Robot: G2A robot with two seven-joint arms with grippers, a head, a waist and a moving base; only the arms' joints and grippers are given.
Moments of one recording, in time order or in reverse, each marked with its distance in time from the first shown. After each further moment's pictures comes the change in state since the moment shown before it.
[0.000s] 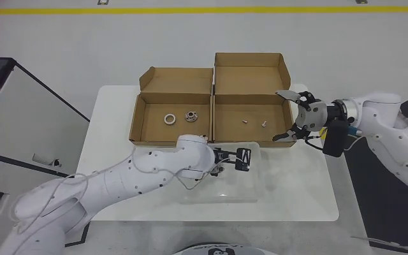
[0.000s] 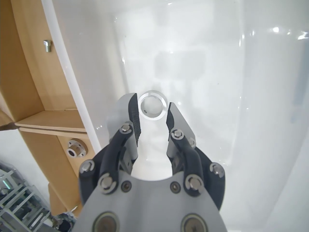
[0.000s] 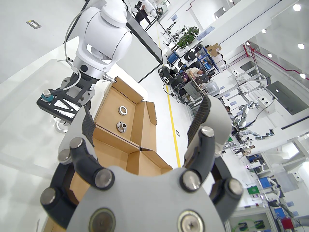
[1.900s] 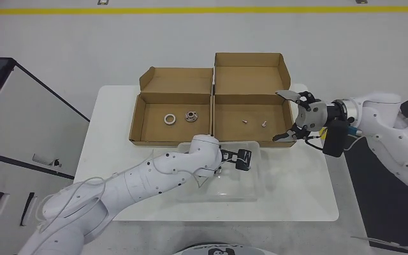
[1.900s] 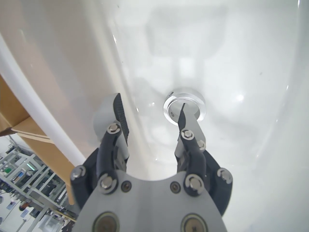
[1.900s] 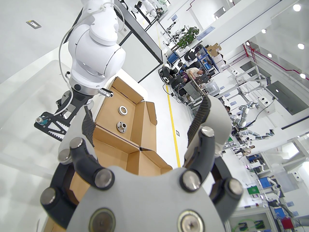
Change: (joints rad) left arm 0.060 -0.140 -0.048 0.167 0.126 -0.115 -0.130; right arm 0.000 0.000 0.000 0.000 0.000 0.000 0.000
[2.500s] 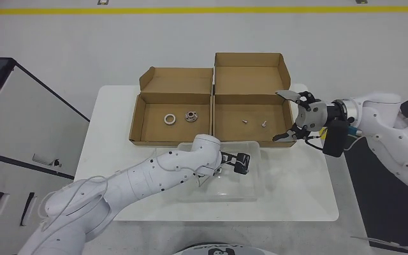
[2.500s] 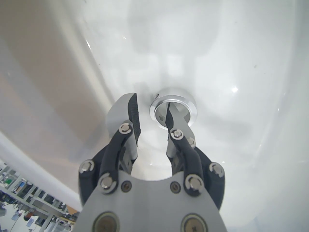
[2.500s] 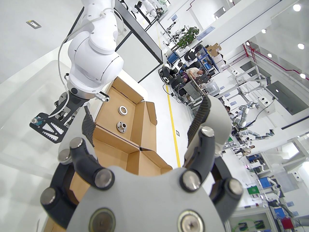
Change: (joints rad) left arm -0.032 -0.018 0.047 0.066 -0.051 -0.058 0.014; right arm 0.000 0.000 0.000 0.000 0.000 0.000 0.000
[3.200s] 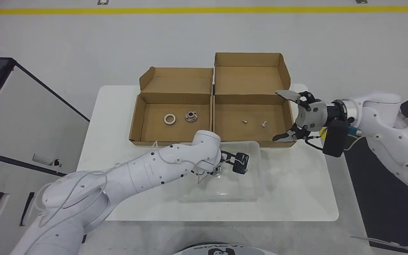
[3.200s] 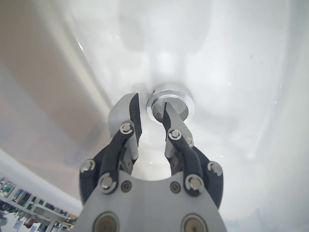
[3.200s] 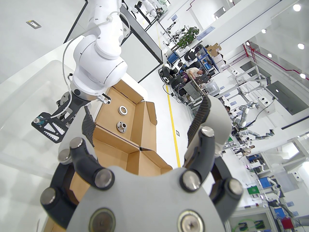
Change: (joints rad) left arm -0.084 0.003 0.078 0.037 -0.109 -0.004 0.004; right arm 0.000 0.000 0.000 0.000 0.000 0.000 0.000
